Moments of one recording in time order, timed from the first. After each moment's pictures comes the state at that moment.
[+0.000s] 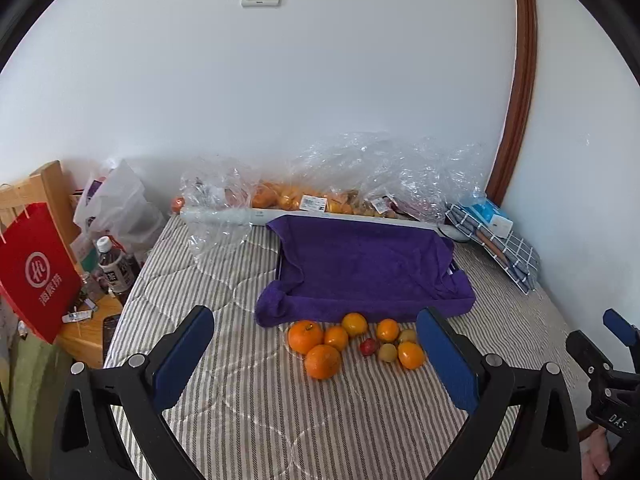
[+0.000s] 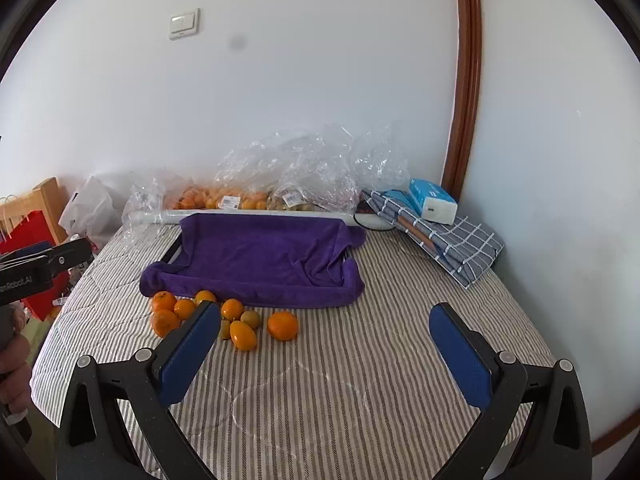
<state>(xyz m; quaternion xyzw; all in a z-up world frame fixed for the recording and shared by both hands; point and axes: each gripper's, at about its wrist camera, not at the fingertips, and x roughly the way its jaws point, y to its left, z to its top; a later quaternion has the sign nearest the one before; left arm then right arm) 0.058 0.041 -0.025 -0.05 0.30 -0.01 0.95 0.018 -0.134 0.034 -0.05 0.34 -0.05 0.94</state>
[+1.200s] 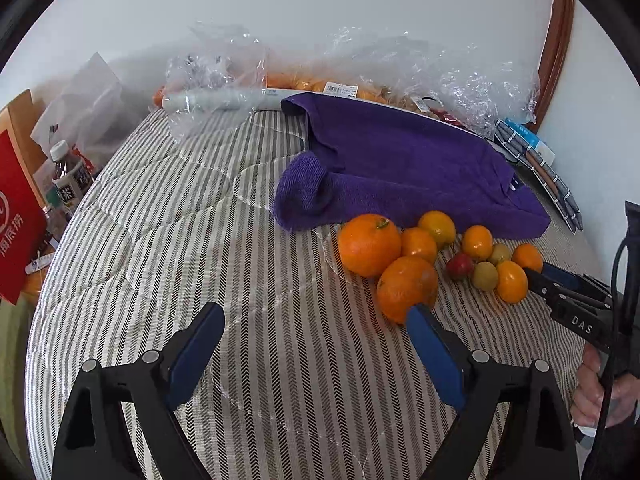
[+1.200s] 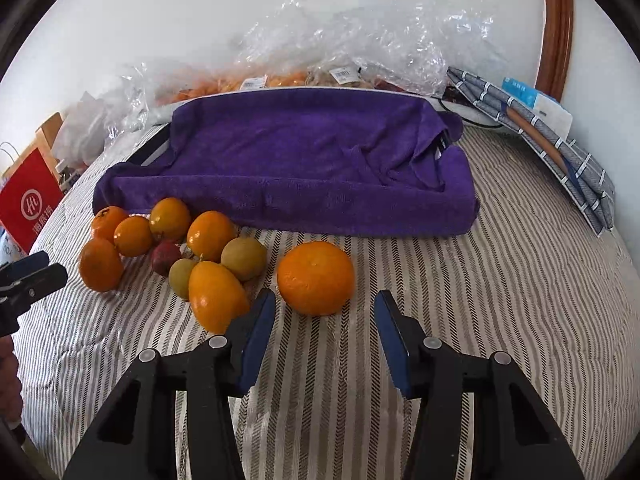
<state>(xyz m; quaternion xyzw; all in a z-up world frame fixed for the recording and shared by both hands) 0.126 0.084 -0.172 -0.06 0.42 -0.03 0.91 0.138 -0.134 -0.149 -0.02 0.49 0.03 0.87</state>
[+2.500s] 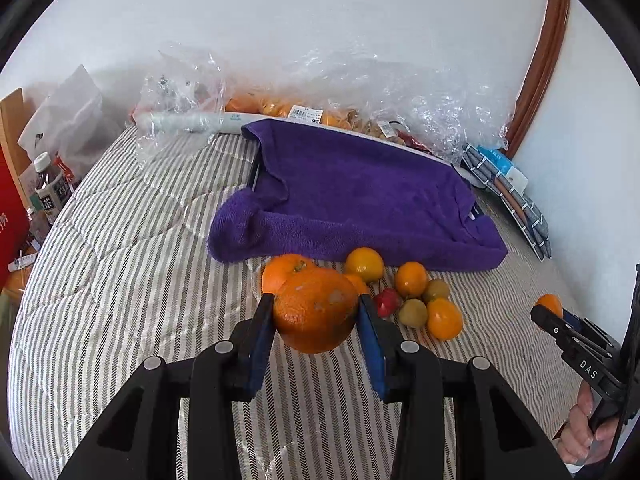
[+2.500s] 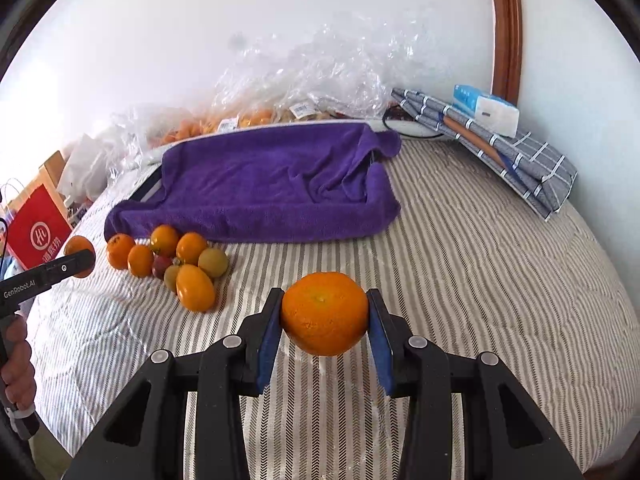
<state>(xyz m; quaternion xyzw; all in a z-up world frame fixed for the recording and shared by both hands) 0.132 0.053 -0.137 -0.10 0.39 -0.06 0.91 0.093 -0.186 -0.099 0.02 0.45 0.01 0.89</state>
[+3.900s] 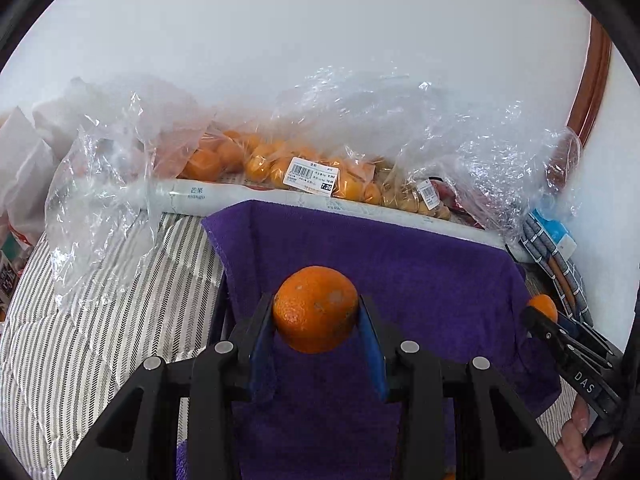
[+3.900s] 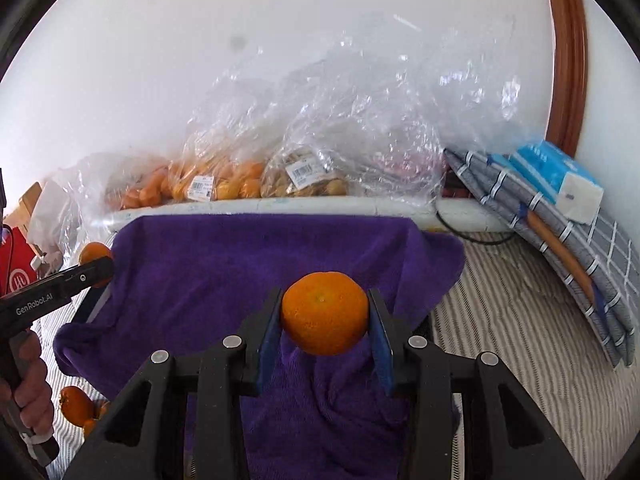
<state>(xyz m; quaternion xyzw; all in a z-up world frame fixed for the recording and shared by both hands) 0.311 0.042 -0.144 -0.10 0.38 -0.04 0.92 0.285 -0.178 -0.128 0.01 0.43 0.03 0.90</state>
